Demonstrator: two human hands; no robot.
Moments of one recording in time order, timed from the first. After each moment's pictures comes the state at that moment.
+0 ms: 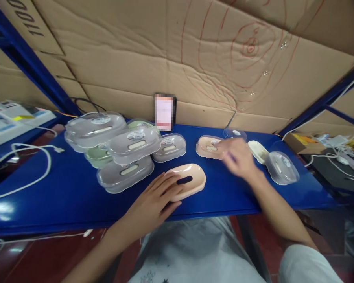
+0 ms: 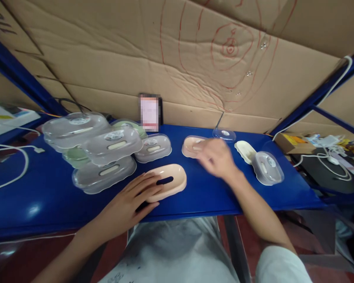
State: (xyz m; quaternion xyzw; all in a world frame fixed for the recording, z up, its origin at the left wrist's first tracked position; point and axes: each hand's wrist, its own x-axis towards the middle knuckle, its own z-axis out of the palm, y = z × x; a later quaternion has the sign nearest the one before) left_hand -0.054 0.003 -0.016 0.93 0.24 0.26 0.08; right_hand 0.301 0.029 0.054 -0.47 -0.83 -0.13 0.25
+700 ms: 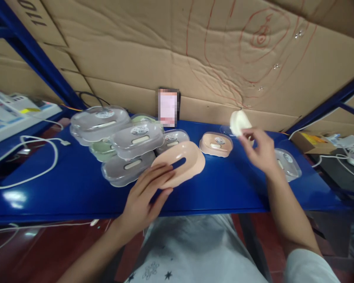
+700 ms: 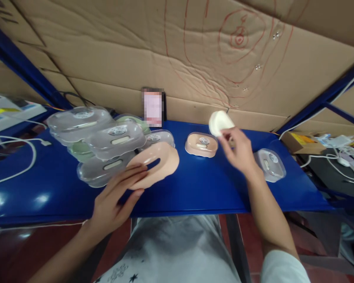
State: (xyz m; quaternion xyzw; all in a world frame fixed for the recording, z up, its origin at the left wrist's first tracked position) left_hand -0.060 -0.005 -0.002 0.83 0.28 0.47 0.10; right_hand 0.329 0.030 0.073 -0.56 -0.75 -0.15 0.33
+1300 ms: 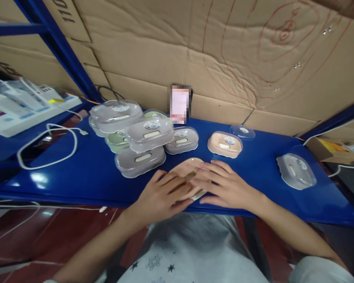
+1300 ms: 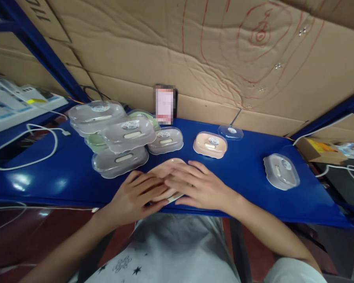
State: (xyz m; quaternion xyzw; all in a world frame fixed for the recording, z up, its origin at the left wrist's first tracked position) left_hand -0.051 -0.008 -0.001 0.91 0.24 0.35 -0.03; right_hand 0.232 -0.013 0.036 -0.24 -0.95 -0.10 0.20
